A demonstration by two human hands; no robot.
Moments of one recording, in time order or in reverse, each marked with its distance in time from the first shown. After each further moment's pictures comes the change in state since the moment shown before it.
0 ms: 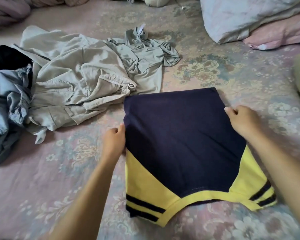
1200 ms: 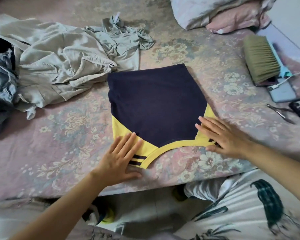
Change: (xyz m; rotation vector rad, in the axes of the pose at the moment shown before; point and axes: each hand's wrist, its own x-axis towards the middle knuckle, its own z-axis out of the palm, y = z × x) left_hand -0.114 -0.121 -0.024 1.013 -0.266 1.353; right_hand -0.172 0.094 -0.031 -0.452 -0.249 -0.898
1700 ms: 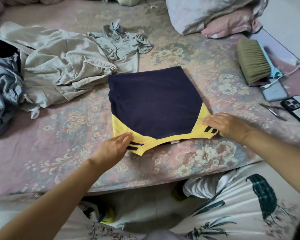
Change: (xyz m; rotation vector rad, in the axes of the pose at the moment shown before) left_hand 0.013 -0.009 -0.032 -0.077 0.199 0.041; right_hand 0.002 0.023 -0.013 -0.078 0.276 -0.225
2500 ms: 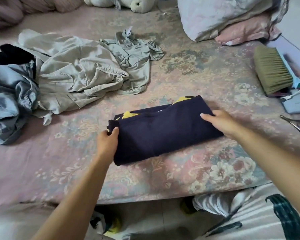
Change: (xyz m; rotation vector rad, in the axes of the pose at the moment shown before) left_hand 0.041 -0.024 -0.024 -0.942 0.262 -1.505; right_hand 0.102 -0.017 -0.012 1.270 0.033 1.290
